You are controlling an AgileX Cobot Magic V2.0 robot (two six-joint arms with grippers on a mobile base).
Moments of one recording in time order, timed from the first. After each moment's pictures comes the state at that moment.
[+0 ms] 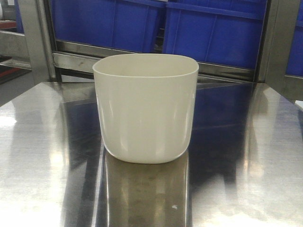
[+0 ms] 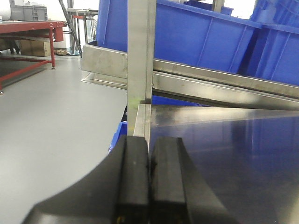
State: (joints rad) left arm -0.10 -0.01 0.01 -0.07 0.07 0.02; right arm 0.13 0.96 -1.00 0.17 0.84 0.03
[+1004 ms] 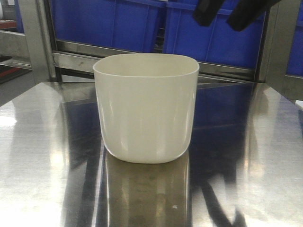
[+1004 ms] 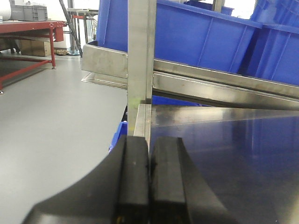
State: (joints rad) left arm -0.10 -0.01 0.01 -0.07 0.07 0.02; right arm 0.49 1.43 -1.33 0.18 0.95 0.02
